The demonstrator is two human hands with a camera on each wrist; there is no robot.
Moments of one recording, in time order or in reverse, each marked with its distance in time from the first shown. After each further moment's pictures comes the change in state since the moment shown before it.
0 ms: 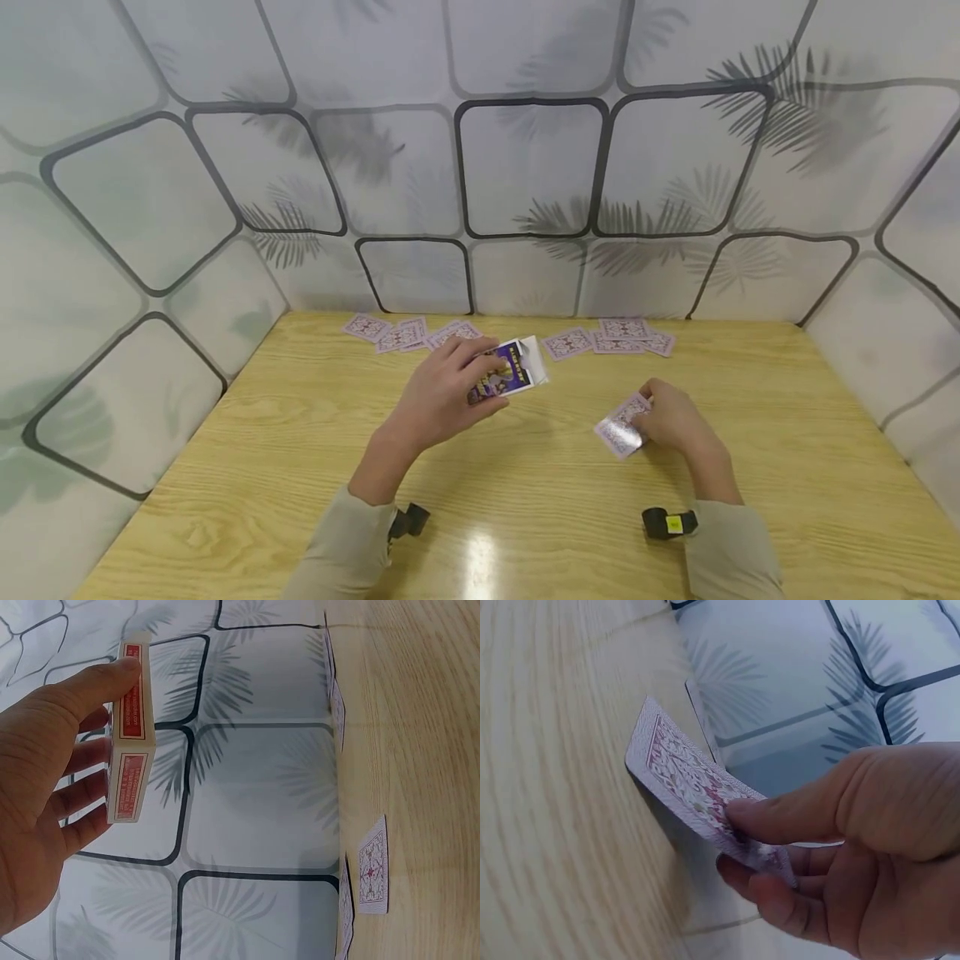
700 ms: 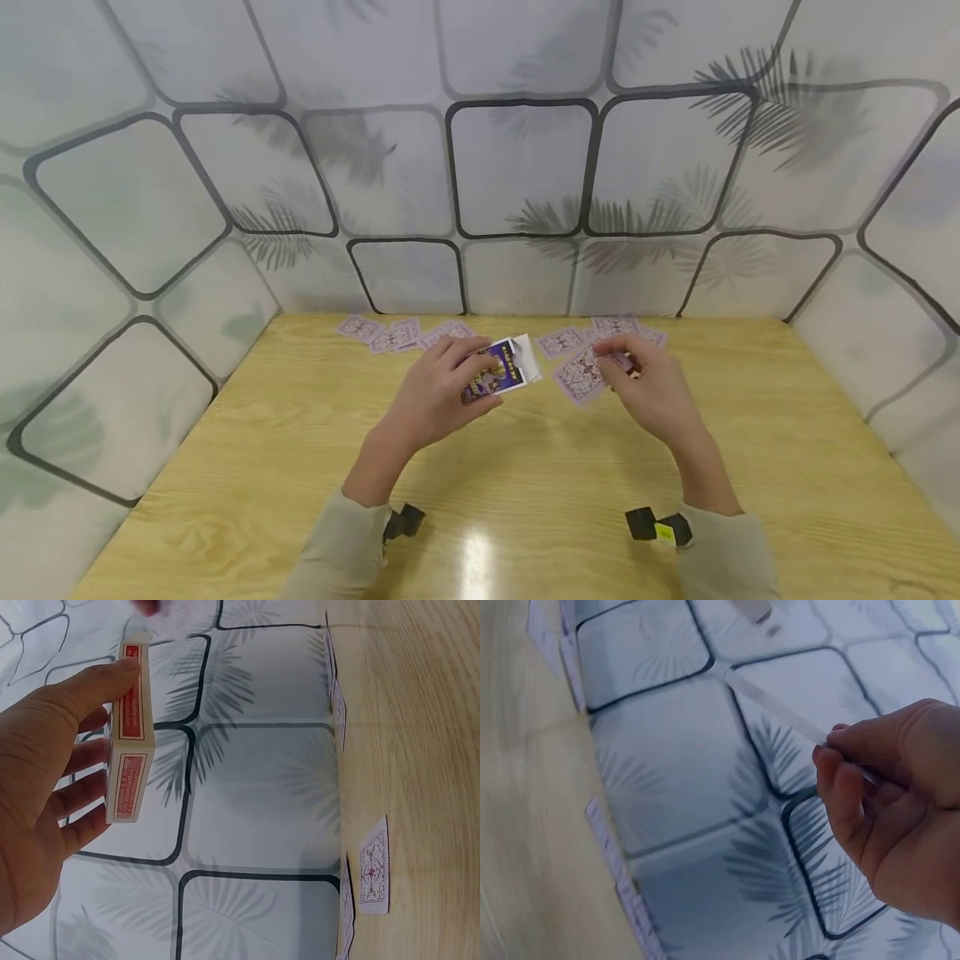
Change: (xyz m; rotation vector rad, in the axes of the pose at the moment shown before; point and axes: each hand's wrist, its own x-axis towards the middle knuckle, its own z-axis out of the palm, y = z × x) left_hand -0.001 0.002 0.002 -0.007 0.029 0.000; right_hand -0.030 -0.069 -0.015 0.217 0.421 -0.340
